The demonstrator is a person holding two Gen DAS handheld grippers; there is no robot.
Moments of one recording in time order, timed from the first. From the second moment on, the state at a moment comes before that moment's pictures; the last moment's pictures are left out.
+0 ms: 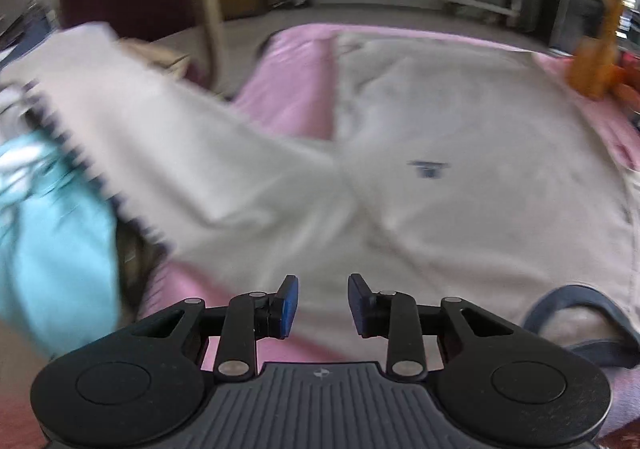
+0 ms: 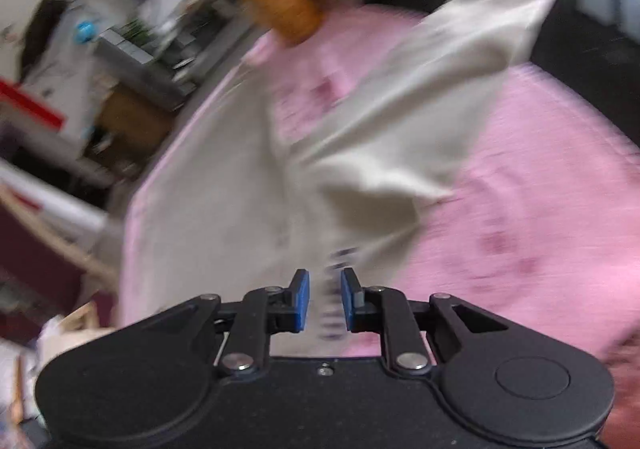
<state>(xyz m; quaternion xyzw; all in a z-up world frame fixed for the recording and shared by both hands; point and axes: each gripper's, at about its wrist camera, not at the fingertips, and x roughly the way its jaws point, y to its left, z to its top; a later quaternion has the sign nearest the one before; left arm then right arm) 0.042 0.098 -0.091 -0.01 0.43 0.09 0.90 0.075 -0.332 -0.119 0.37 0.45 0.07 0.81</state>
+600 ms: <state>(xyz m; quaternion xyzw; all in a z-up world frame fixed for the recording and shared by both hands) 0.001 0.068 -0.081 0.01 0.43 -0.04 0.90 0.056 -0.316 -0.116 0.33 0.52 0.11 0.78</state>
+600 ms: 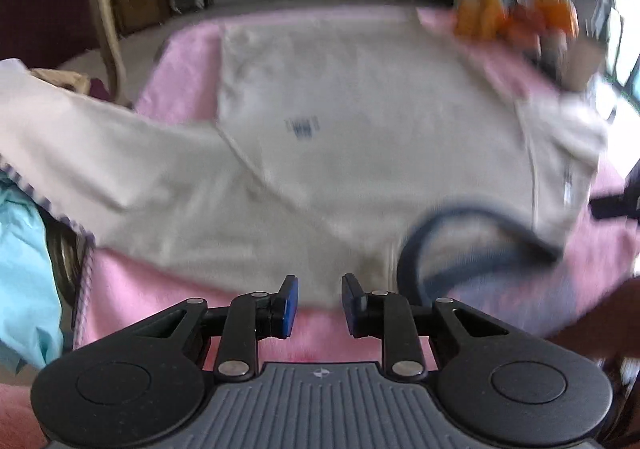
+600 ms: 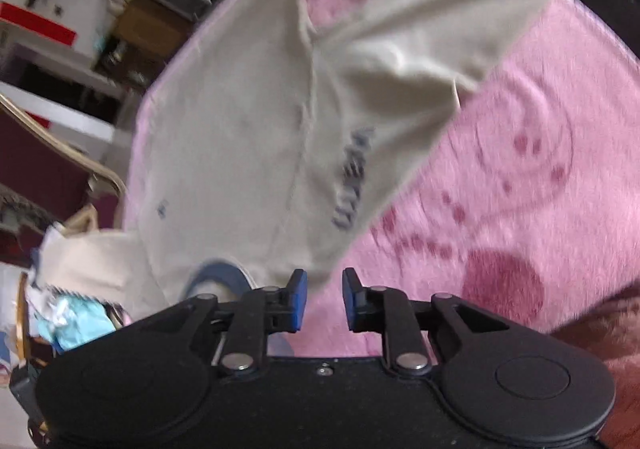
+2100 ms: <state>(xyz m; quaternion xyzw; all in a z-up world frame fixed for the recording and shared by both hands) 0.097 -0.088 -0.079 0.05 0.45 -0.12 0.88 0.132 -0.547 -0.095 0.41 0.29 -0.26 0.83</state>
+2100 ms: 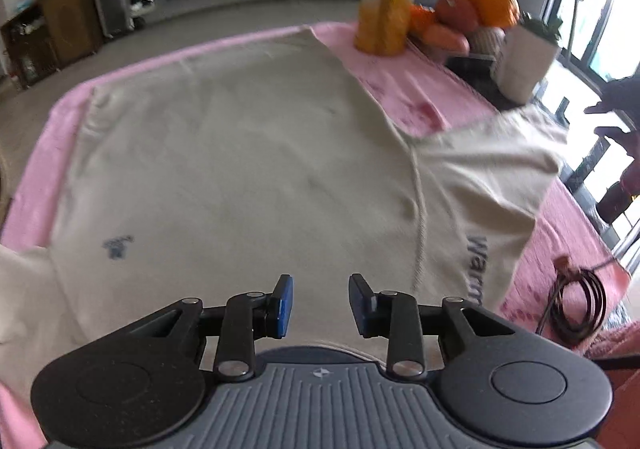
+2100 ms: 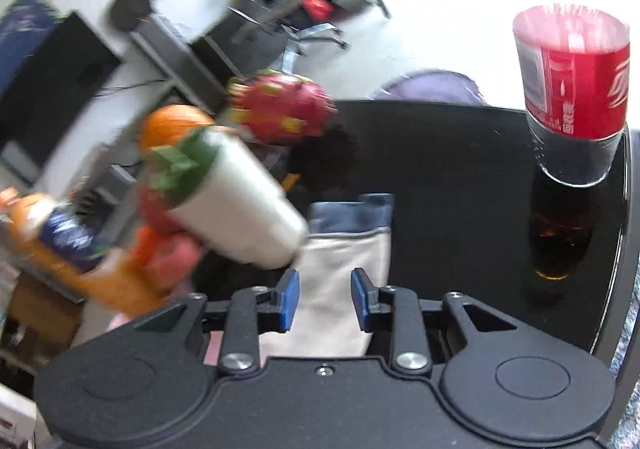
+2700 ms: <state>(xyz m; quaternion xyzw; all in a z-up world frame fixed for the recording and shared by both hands) 0.108 -0.111 -0.098 0.06 0.47 -0.13 0.87 0.212 -0.562 -0.144 0.23 0.34 -0.32 0.85</state>
